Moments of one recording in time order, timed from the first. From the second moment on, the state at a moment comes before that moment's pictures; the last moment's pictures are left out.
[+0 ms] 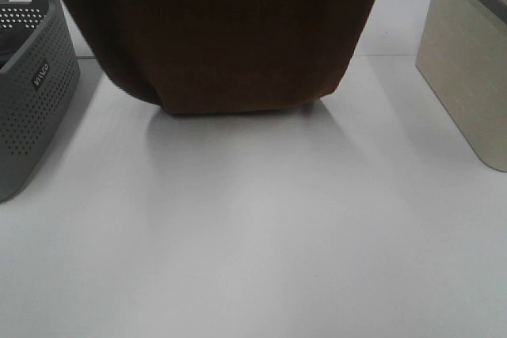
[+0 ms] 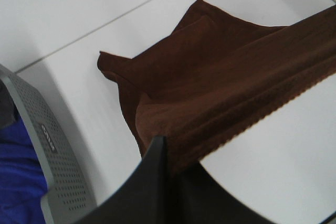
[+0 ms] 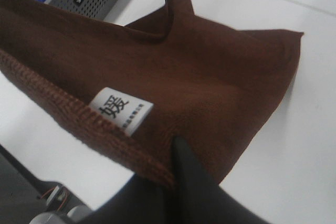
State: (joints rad) left arm -0.43 1.51 -1.80 0.00 1.22 0.08; right arm 0.35 1.49 -1.70 0.41 1.22 -0.15
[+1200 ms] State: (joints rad) left arm -0.46 1.19 -0.95 -0.34 1.20 0.10; right arm 0.36 1.15 -0.89 0.52 1.21 -0.12
